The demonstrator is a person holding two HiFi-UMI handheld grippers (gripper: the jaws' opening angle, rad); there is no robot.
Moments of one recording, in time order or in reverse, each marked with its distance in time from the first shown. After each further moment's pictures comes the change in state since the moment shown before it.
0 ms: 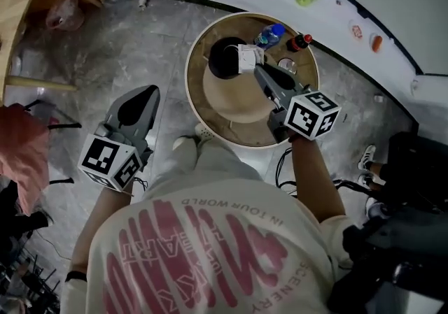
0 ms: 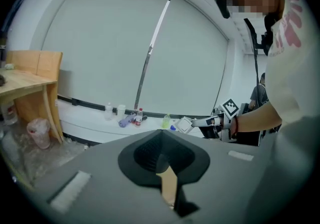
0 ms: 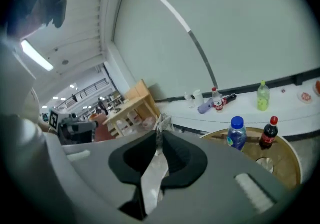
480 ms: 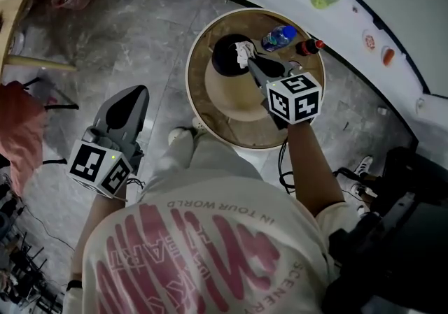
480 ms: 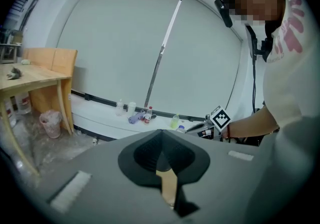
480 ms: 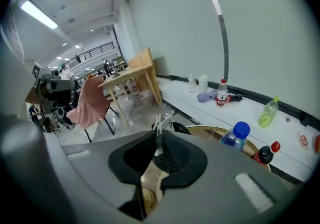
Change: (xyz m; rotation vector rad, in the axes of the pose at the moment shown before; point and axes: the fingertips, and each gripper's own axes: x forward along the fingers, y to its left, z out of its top) left arm -0.008 0.016 -0.004 -0.091 0.016 0.132; right arm 0.065 -0.042 -0.041 -0.286 0.330 -0.048
